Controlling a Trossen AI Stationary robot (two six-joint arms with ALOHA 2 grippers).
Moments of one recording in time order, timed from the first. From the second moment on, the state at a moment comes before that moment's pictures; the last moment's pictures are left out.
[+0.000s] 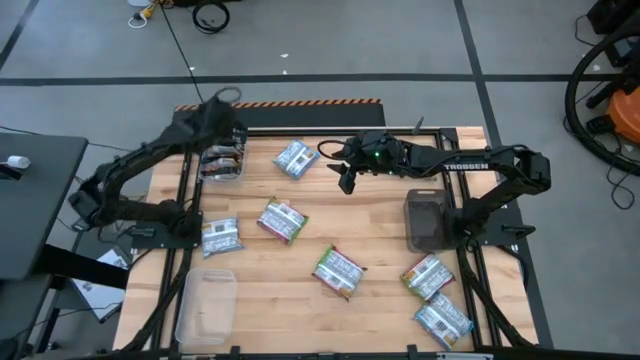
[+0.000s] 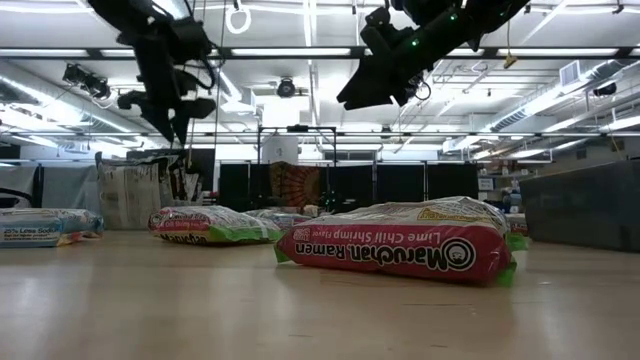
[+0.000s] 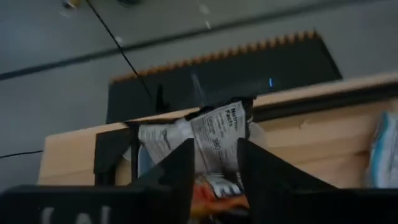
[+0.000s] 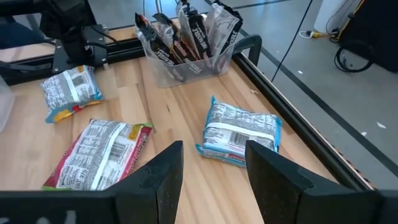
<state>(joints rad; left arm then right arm) 0.82 1.20 0.94 -0.64 -0.56 -0.40 -0.26 1.45 1.02 -0.02 0.09 0.07</state>
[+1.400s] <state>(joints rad) 0.59 0.81 0.86 -0.49 -0.36 -0.43 -0.15 1.65 1.08 0.13 0.16 -0.08</state>
